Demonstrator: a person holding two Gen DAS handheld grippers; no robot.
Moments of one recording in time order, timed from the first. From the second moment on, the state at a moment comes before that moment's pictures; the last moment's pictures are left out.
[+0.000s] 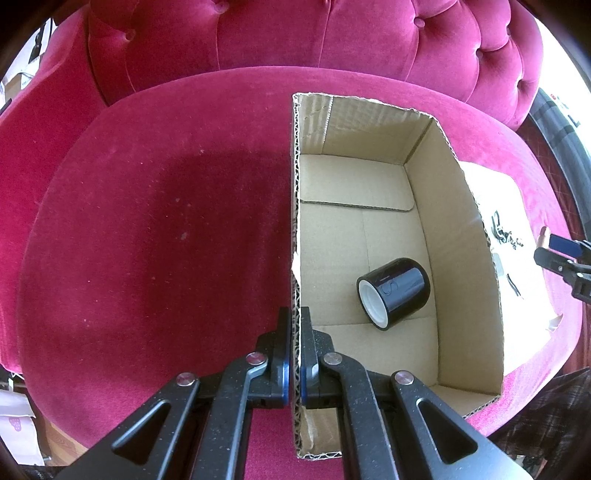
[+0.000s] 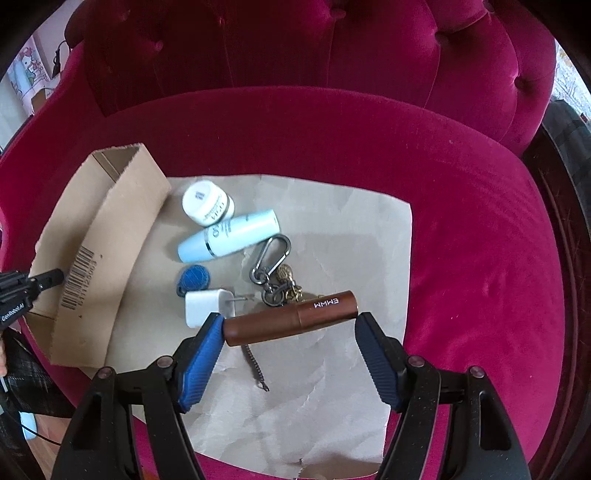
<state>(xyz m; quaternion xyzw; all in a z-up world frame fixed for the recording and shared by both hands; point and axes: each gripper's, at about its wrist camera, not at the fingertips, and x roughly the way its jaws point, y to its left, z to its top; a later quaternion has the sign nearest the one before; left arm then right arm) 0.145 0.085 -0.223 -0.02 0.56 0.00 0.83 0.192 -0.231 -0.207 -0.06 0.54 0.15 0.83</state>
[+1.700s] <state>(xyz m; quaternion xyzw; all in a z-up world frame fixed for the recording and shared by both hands) 0.146 0.087 -0.223 -0.03 0.56 0.00 0.83 0.193 -0.096 -0.140 -0.08 0.44 0.29 0.85</state>
